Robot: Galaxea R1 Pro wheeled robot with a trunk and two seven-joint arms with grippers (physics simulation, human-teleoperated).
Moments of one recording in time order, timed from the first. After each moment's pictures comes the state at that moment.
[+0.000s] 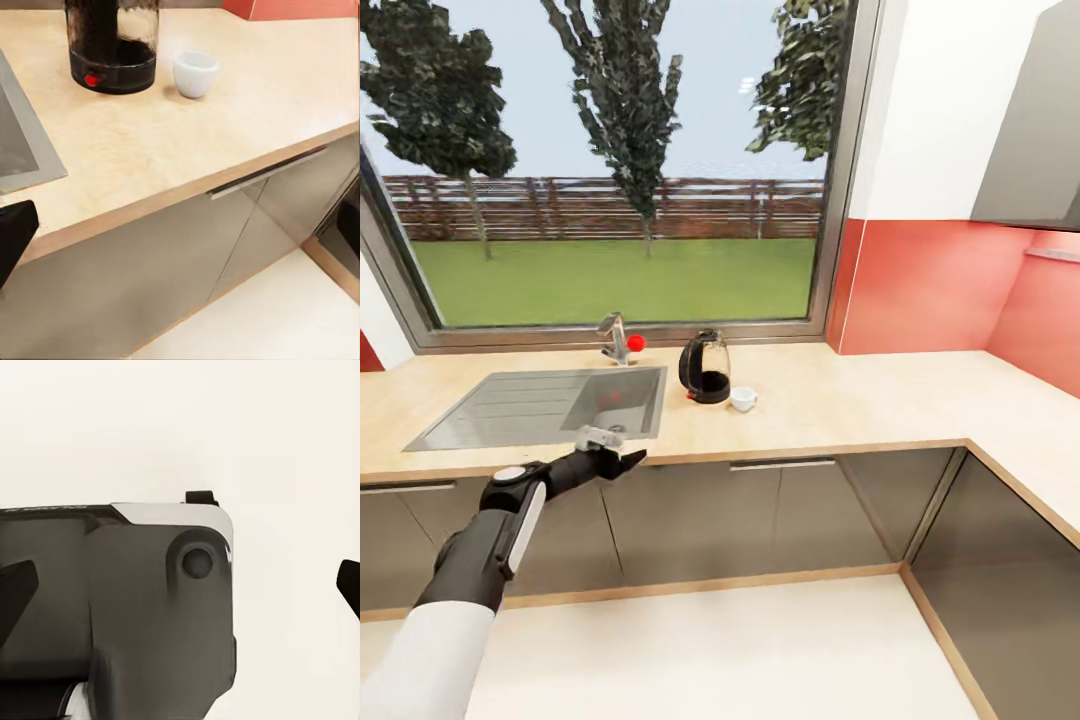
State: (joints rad) left arm -0.66 0.10 0.08 -1.14 -0.03 0.45 -0.66; right arm -0.24 0.01 0.46 -0.03 -0.50 -0.03 -0.03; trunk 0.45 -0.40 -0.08
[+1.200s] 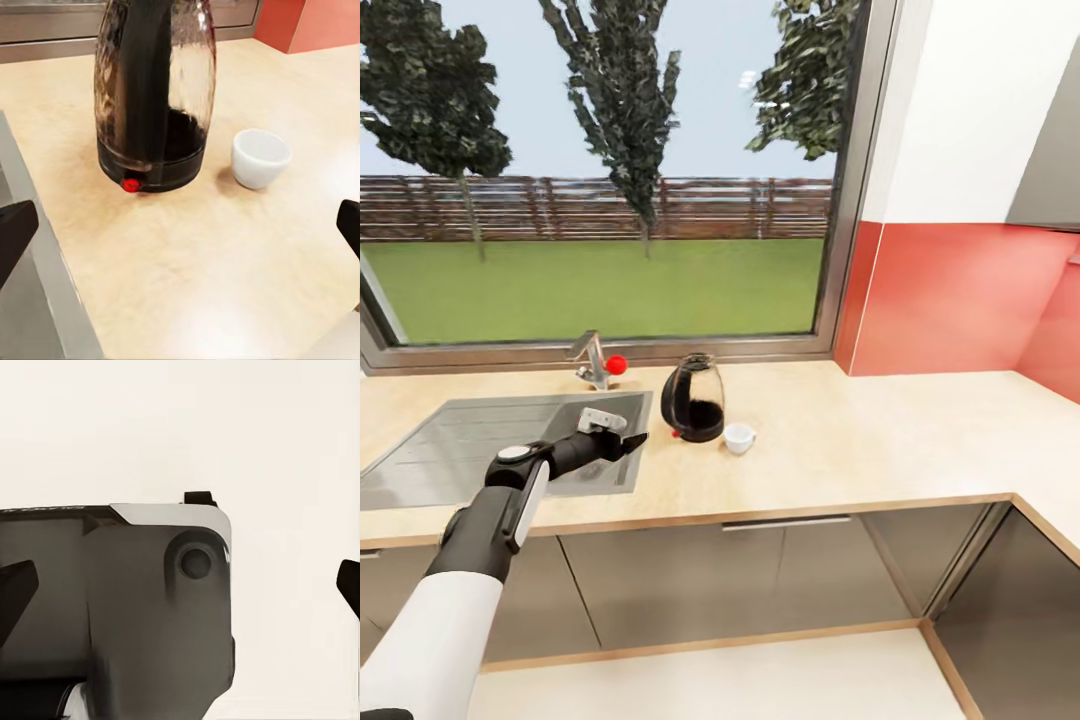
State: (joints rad) left arm -0.74 0.10 0.08 -1.10 -0.06 0.47 -0.66; right arm -0.24 0.01 0.46 -0.03 -0.50 -0.03 -0.03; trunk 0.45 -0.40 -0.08
